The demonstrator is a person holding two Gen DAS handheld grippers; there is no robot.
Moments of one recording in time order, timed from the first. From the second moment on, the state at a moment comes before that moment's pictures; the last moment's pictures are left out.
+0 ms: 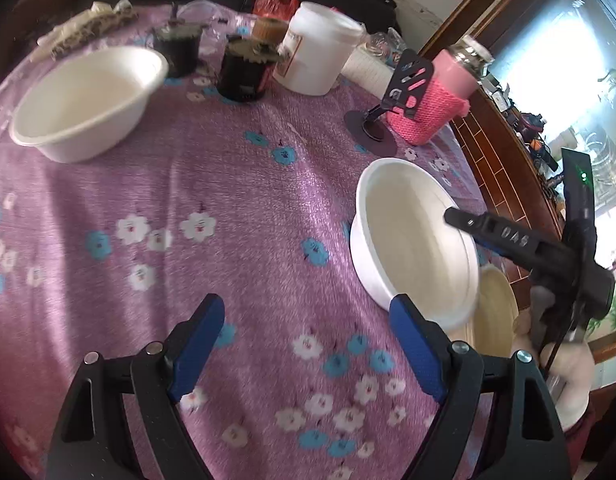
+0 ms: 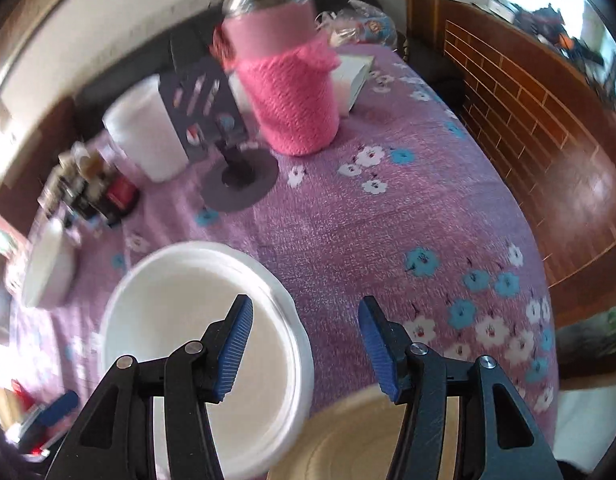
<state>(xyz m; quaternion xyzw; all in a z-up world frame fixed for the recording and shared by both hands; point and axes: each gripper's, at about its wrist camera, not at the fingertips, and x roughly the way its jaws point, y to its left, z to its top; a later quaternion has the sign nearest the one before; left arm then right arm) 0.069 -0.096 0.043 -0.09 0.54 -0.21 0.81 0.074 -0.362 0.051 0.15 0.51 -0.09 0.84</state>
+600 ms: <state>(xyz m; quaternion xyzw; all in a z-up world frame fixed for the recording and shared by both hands) 0.081 -0.122 0.022 -0.10 0.56 -0.24 0.78 0.065 -0.312 0.031 0.15 0.56 0.00 0.81</state>
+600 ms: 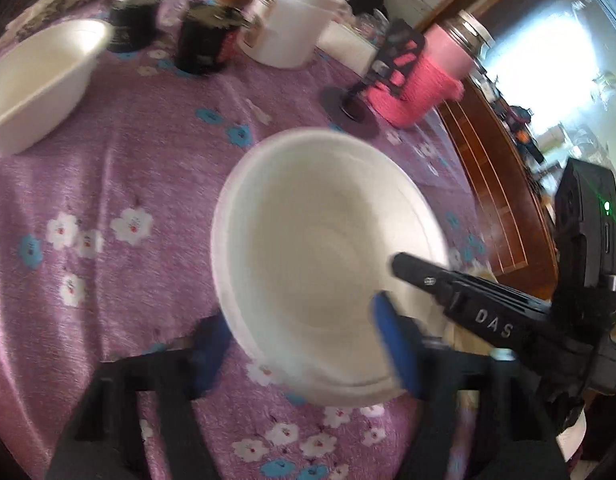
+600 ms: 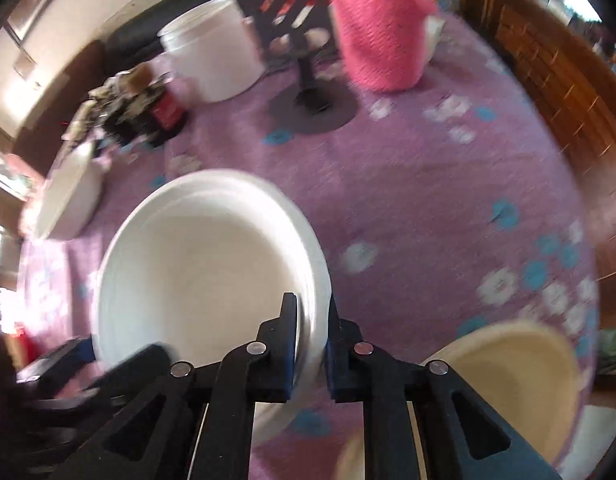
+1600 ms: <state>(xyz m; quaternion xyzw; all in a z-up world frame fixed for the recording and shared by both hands) -0.069 0.207 0.137 -0.15 0.40 0.01 0.90 0.009 0.013 0.130 0.07 0.49 0.24 0.83</state>
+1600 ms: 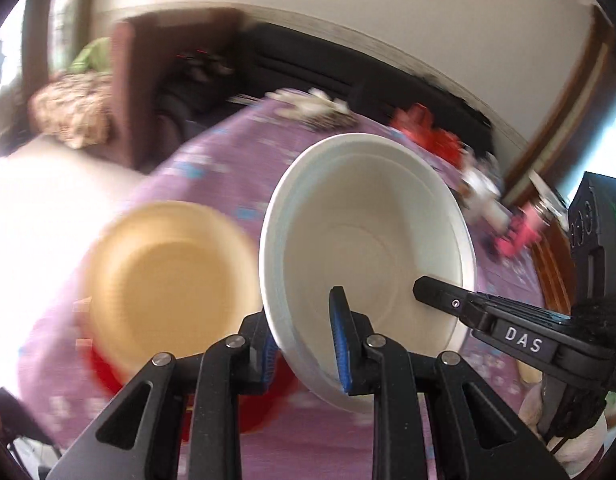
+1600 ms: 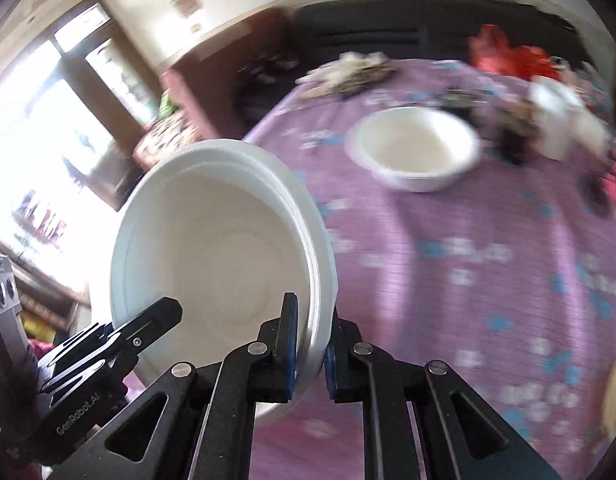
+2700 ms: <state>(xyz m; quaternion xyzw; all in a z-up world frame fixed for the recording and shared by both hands) -0.121 0.334 0.148 -0.19 0.37 0.10 0.90 0.008 0.162 0.105 -0.02 0.50 0.26 0.83</state>
